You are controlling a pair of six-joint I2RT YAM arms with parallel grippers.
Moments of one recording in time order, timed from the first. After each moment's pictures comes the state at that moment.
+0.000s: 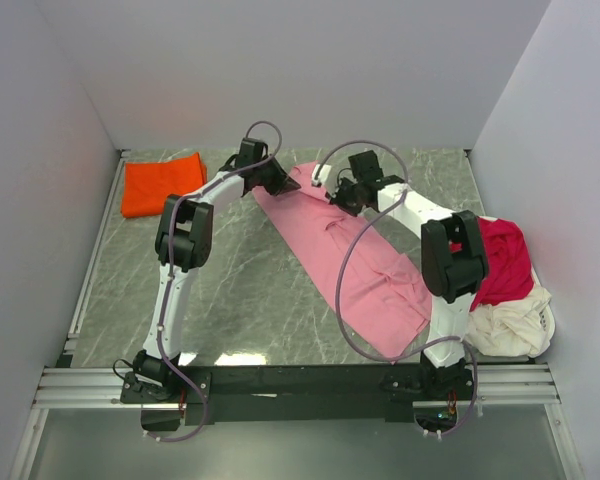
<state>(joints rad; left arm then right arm) -0.33 2.46 1.99 -0.19 0.44 -1.01 0.32 1.96 1.48 -0.40 -0.30 -0.82</state>
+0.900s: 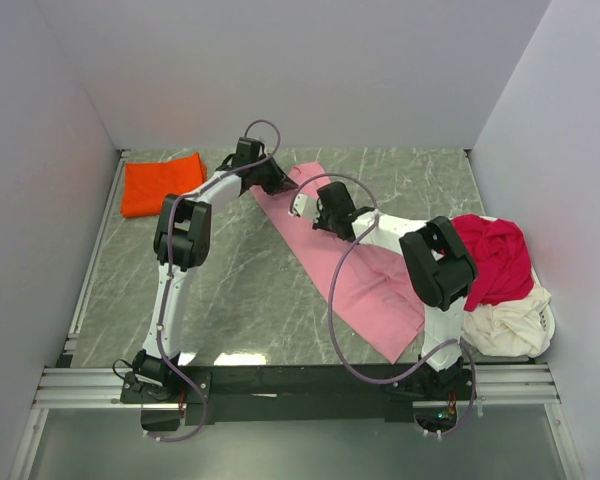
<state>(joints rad) -0.31 2.47 1.99 -0.18 0.47 -0.95 0.53 1.95 1.24 -0.10 0.22 -0.88</state>
